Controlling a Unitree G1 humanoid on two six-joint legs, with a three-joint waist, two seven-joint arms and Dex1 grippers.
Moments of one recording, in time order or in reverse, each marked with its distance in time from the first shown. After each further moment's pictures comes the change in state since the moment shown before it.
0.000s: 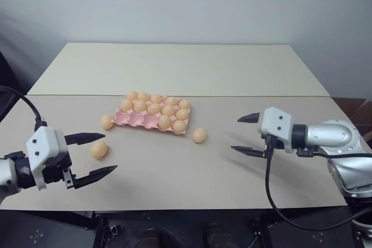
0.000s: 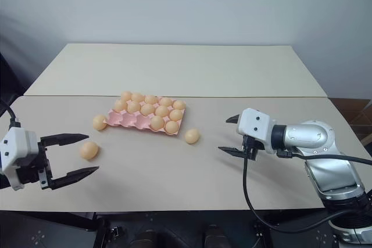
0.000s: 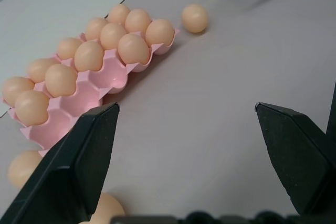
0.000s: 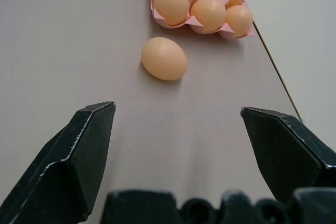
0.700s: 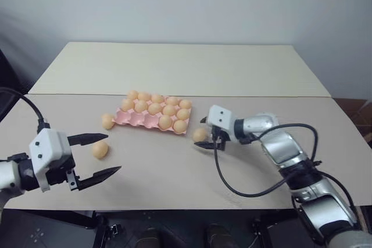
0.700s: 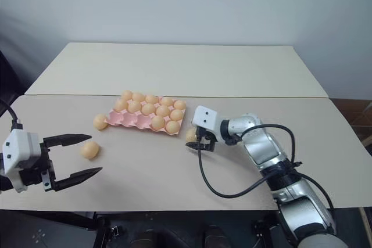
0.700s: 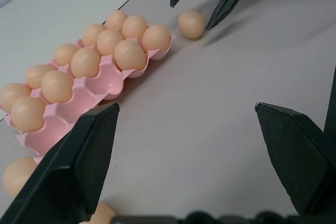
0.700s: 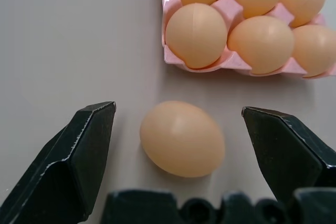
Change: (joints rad) left arm 0.021 -0.020 -0.001 -0.050 -0.007 0.005 0.030; right arm -0.334 0.360 0.351 0.485 -0.206 -0.054 -0.088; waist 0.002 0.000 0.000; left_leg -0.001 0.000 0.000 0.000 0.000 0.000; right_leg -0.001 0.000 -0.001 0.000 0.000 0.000
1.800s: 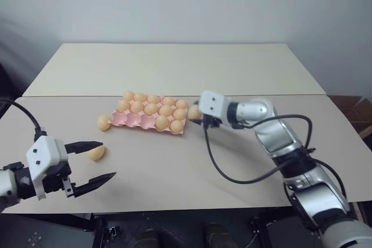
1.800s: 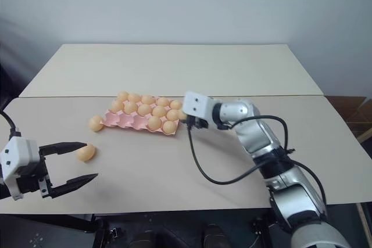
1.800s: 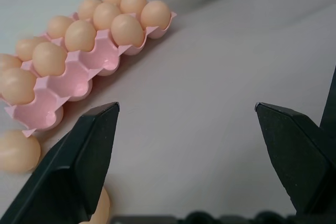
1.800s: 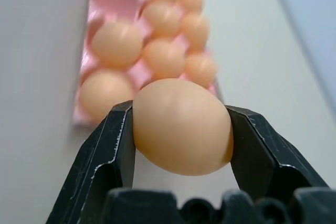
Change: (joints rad) left arm 0.093 -0.010 0.042 0.027 0.024 -0.002 -0.002; right arm -0.169 0.082 -0.002 -0.015 -0.124 -0.147 -0.116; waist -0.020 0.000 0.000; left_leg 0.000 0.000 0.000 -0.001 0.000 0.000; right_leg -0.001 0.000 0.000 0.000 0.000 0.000
